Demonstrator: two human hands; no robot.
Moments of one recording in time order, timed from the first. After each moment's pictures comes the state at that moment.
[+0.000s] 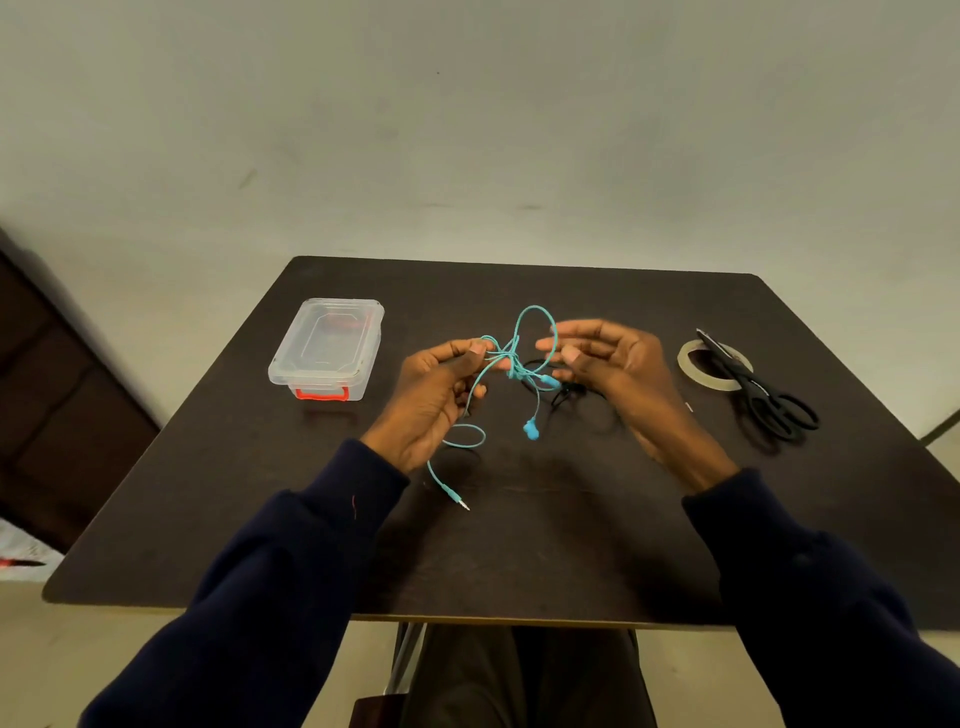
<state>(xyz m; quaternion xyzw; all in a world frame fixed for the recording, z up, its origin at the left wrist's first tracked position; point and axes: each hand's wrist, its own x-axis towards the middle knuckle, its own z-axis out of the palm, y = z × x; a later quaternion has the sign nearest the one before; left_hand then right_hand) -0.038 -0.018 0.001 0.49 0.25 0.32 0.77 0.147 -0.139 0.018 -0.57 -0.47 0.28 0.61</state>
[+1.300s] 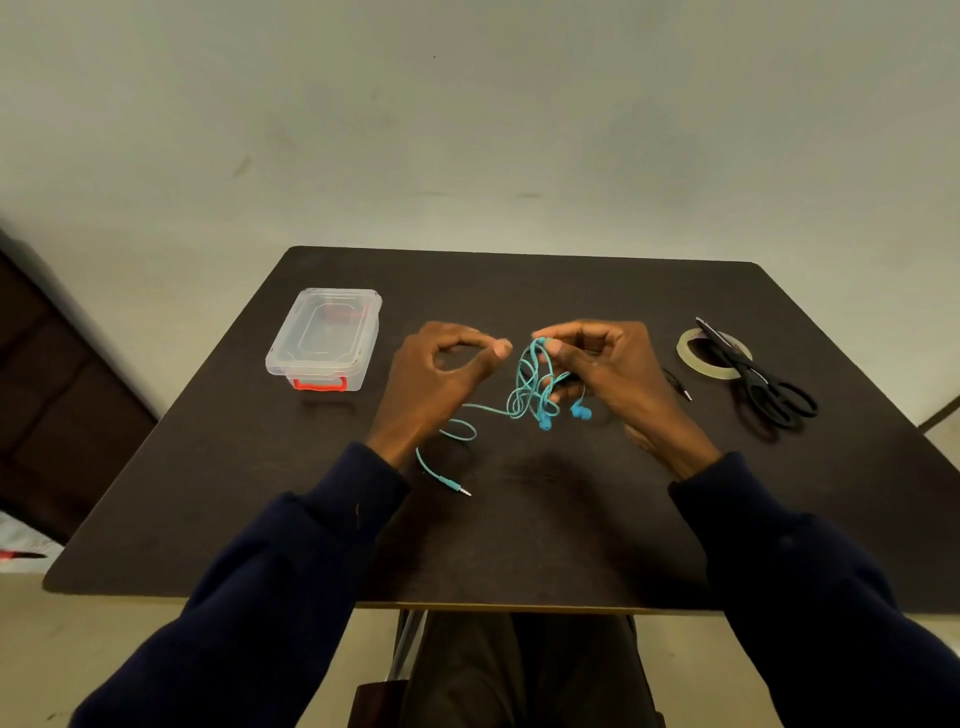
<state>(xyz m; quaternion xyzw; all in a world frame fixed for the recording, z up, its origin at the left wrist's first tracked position) -0.045 -0.021 -0.002 0.78 0.29 0.38 0.41 0.138 -0.136 0.016 -0.60 -0.48 0.26 0.59</state>
